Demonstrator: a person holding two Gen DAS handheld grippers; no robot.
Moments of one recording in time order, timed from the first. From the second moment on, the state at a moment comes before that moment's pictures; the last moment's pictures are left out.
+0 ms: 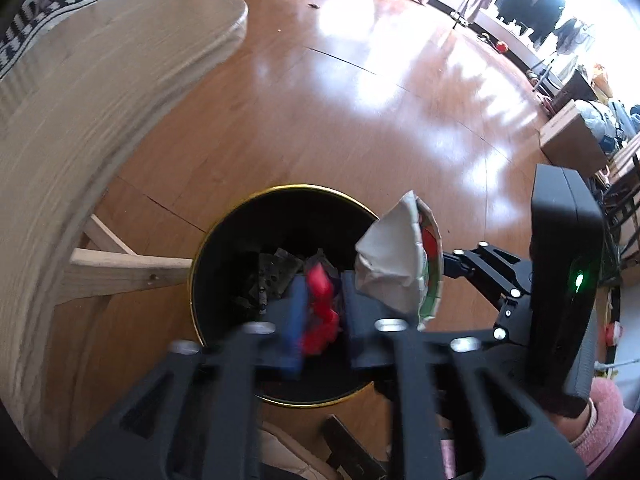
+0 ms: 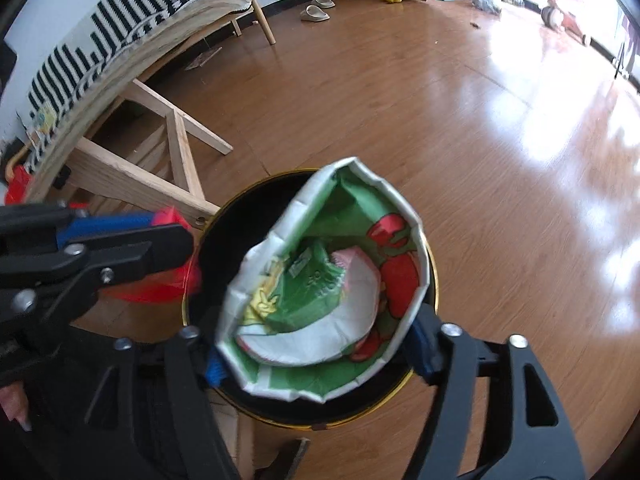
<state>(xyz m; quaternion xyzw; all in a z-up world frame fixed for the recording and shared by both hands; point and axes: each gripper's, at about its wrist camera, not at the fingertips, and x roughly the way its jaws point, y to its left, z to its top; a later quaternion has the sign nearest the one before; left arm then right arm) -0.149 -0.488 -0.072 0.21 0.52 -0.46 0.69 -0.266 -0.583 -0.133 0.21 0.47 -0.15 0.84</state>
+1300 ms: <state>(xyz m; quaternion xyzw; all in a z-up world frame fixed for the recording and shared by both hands) -0.018 -0.022 0.120 0.02 0.32 0.00 0.95 -0.029 -0.284 0.137 0.06 0.24 -0.04 0.97</state>
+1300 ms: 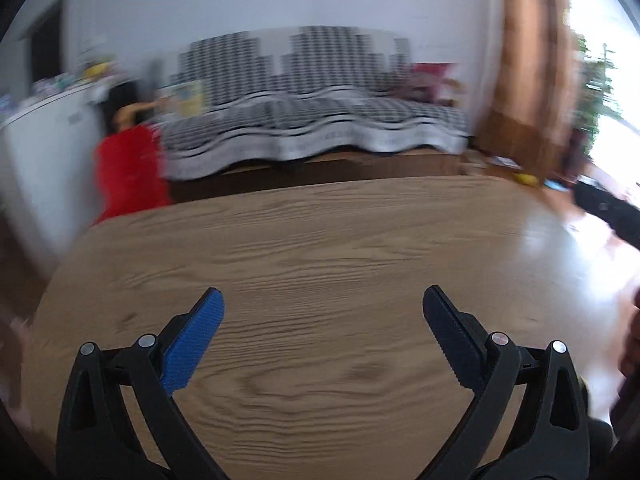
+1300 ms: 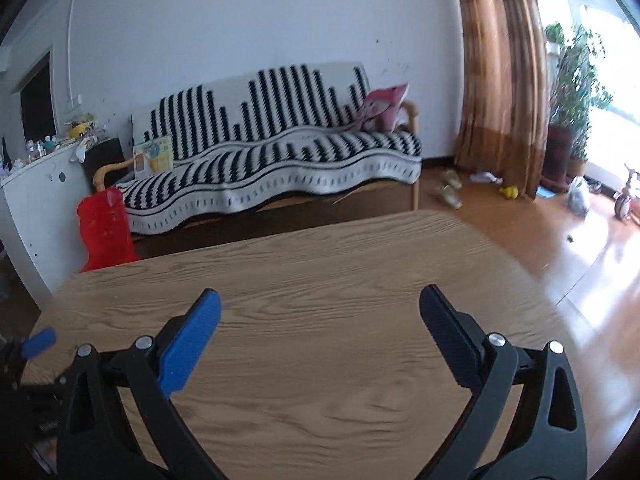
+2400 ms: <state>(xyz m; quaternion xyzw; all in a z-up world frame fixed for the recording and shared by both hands) 0.028 0.015 0.045 -0.02 0.38 0.03 0.92 0.034 -0.246 0.051 0.04 0.35 -0.01 0.94</state>
